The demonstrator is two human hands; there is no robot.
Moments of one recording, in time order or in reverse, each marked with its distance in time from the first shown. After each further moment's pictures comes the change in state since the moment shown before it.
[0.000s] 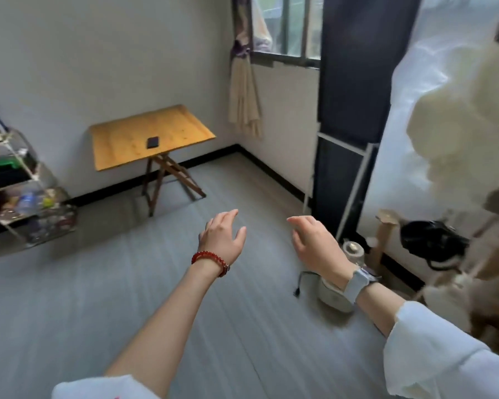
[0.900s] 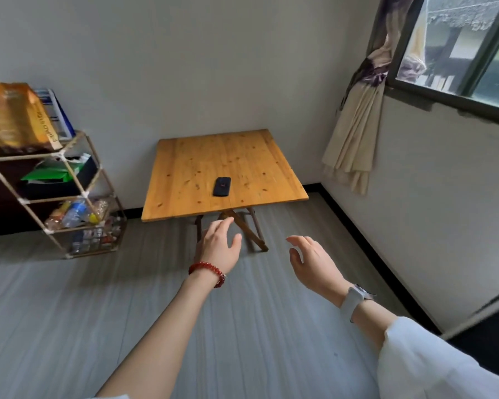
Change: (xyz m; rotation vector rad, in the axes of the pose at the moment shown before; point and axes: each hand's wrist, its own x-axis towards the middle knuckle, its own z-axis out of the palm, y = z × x) left_hand 0.559 -0.327 -0.075 -0.114 0.210 -0.308; right_hand 0.646 -0.117 0.266 0.020 -0.247 -0.238
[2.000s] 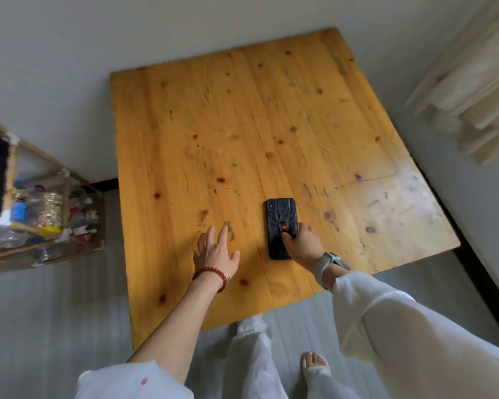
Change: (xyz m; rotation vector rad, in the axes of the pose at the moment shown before) left_hand 0.554 -0.368 0.113 0.319 -0.574 -0.408; right_hand 0.617 0.023 0.342 0.065 -0.430 0.699
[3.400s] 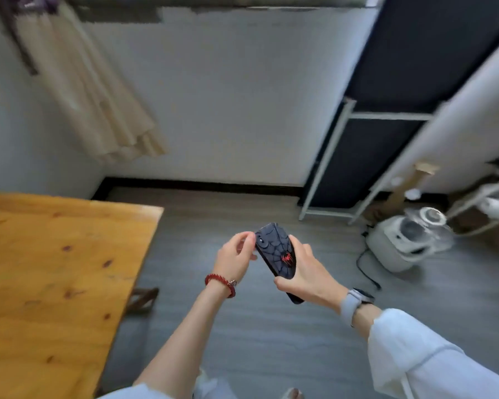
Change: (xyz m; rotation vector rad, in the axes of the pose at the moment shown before) left_hand -0.329 0.285 0.176 -0.195 -0.688 0.975; right_hand -0.392 0.333 -0.046 0.576 0.647 0.415
